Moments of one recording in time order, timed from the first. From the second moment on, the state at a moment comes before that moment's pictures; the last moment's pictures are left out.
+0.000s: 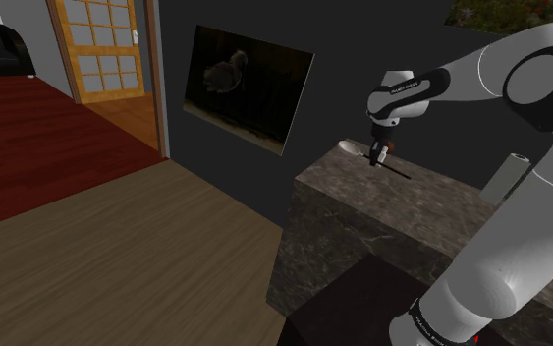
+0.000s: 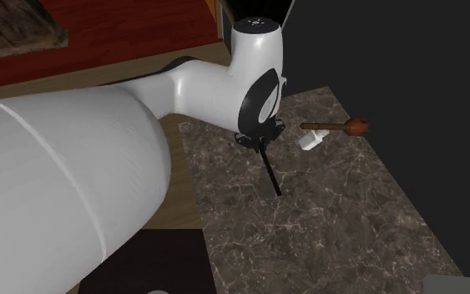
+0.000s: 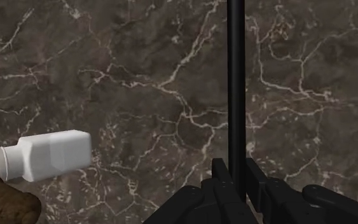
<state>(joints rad) -0.05 0.00 -0.51 -2.12 -0.17 2.11 -0.76</state>
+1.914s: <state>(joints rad) -0.04 -0.08 -0.49 -1.80 -0.18 1.73 -0.79</state>
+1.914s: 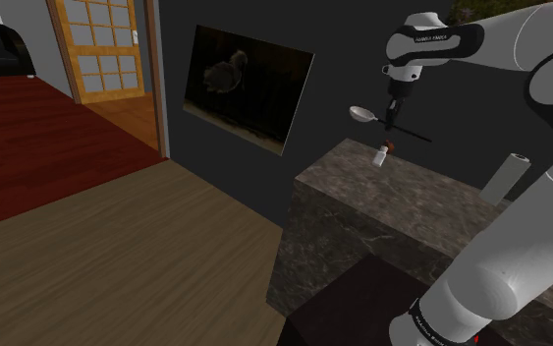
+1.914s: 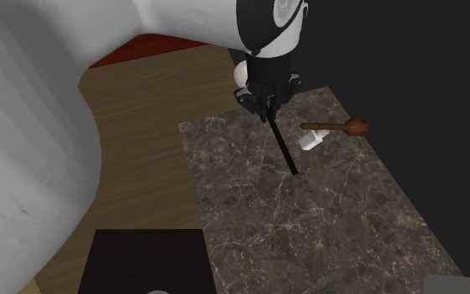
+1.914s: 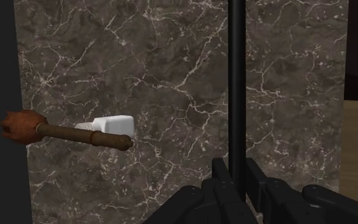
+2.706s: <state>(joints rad) -0.06 -0.08 -0.51 -1.68 -0.19 1.61 -0.85</state>
